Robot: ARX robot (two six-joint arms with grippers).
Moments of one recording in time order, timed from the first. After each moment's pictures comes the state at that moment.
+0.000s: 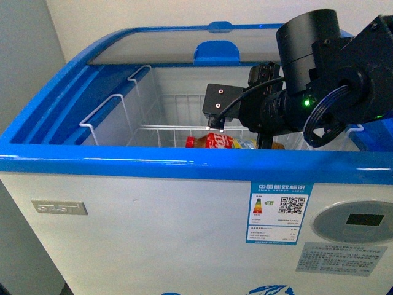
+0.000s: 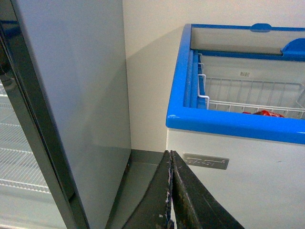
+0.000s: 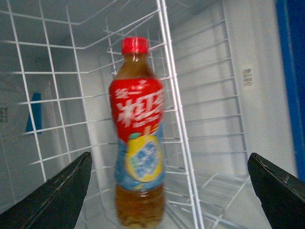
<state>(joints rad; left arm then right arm) 0.00 0.01 0.01 0.00 0.00 0.00 0.26 2.13 1.33 0.32 -0.08 -1.16</state>
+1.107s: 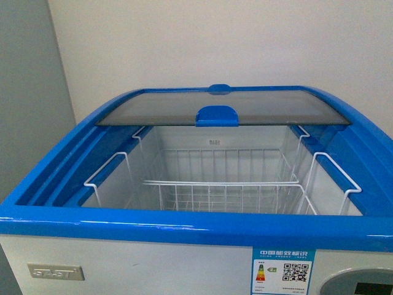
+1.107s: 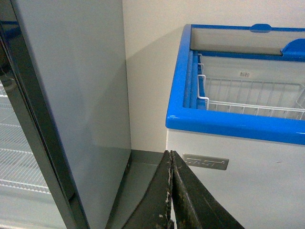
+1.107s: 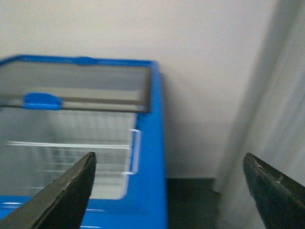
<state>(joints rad) 0.00 0.01 0.01 0.00 0.00 0.00 0.24 0.57 0.46 0.12 0.40 -0.04</state>
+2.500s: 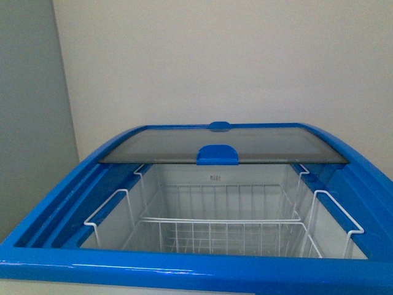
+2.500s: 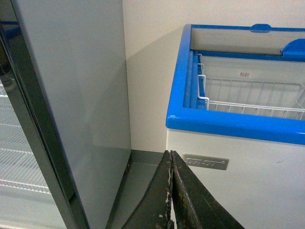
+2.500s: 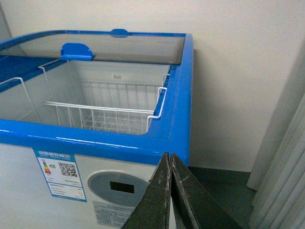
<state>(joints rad) 0.00 0.01 0.01 0.00 0.00 0.00 0.00 0.01 0.03 0.00 0.00 -0.01</state>
